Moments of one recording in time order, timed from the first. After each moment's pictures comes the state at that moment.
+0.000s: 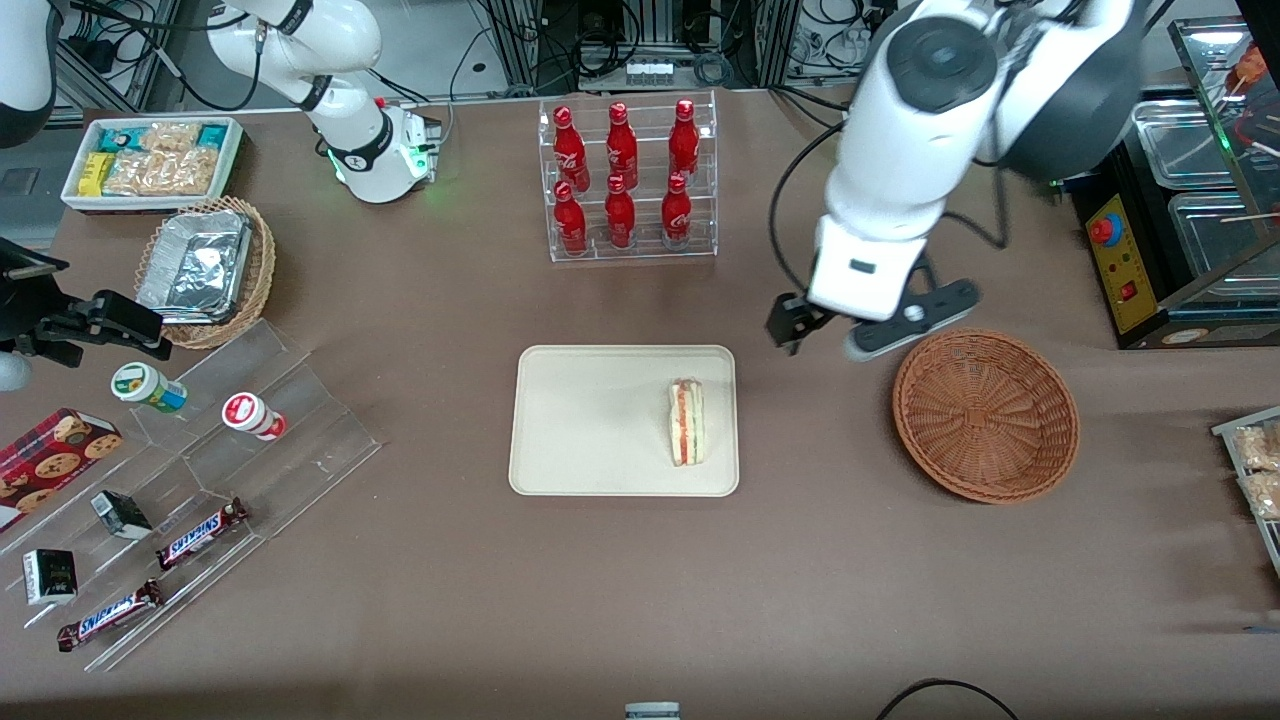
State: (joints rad) arm -0.56 0.18 0.04 -1.45 0.04 1.67 -0.96
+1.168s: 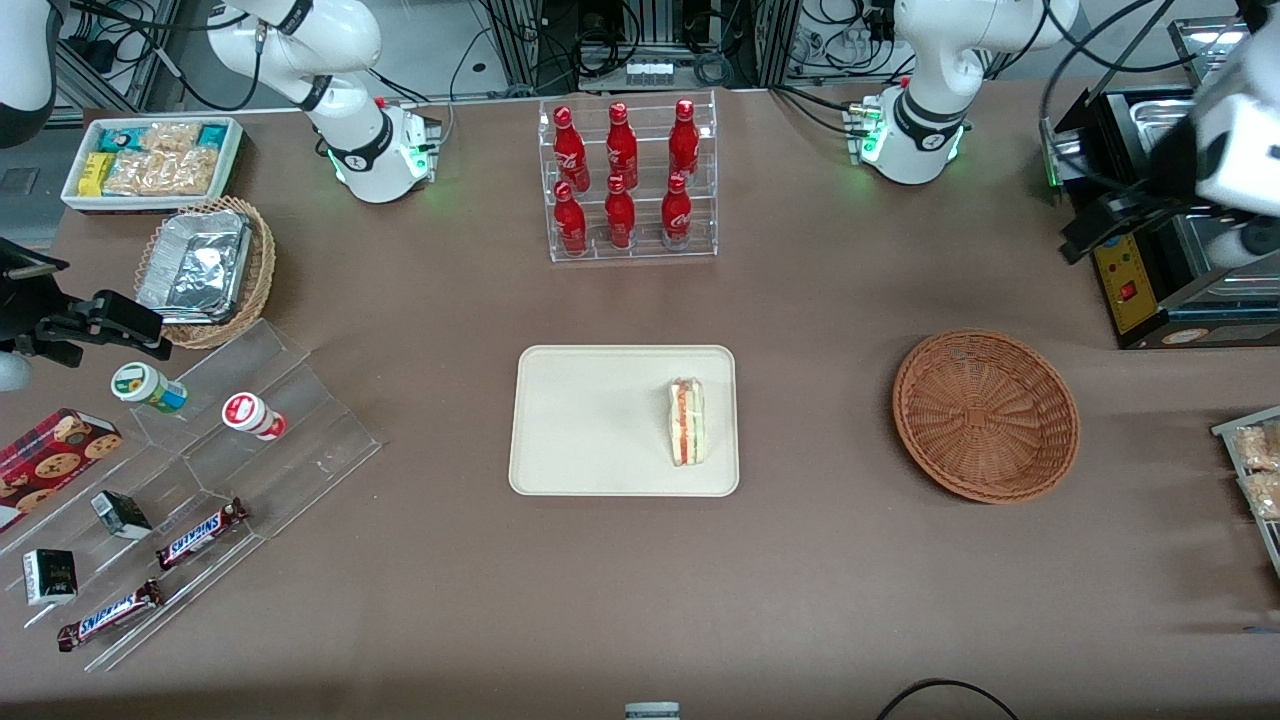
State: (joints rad) arm -0.12 -0.13 0.06 -1.63 0.00 1.46 -0.39
